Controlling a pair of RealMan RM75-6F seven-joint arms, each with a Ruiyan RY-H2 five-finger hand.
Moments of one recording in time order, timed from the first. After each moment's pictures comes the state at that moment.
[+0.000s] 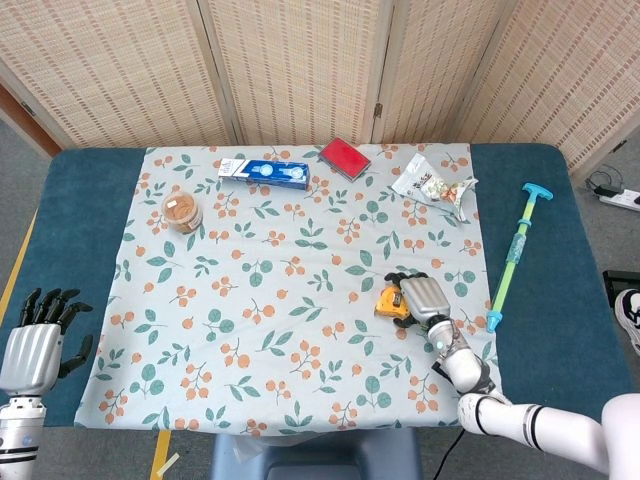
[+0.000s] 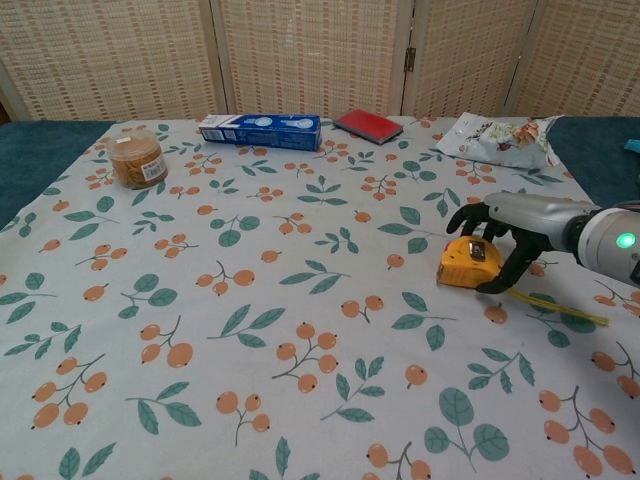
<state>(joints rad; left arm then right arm) -0.15 -1.18 -0.08 -1.69 1.42 1.50 0.18 0.68 -1.58 0.18 -1.41 -0.84 0.84 -0.41</state>
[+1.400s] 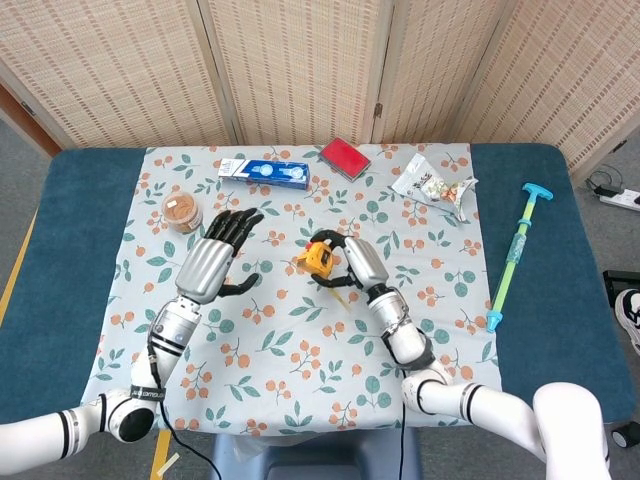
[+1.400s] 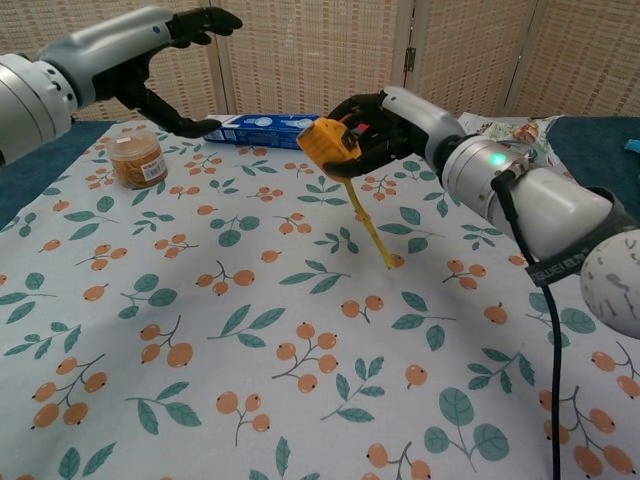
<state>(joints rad) -0.71 -1.50 -0.34 -1.60 1.26 1.09 0.21 0.83 -1.86 0.40 -1.13 -1.21 0.92 0.36</state>
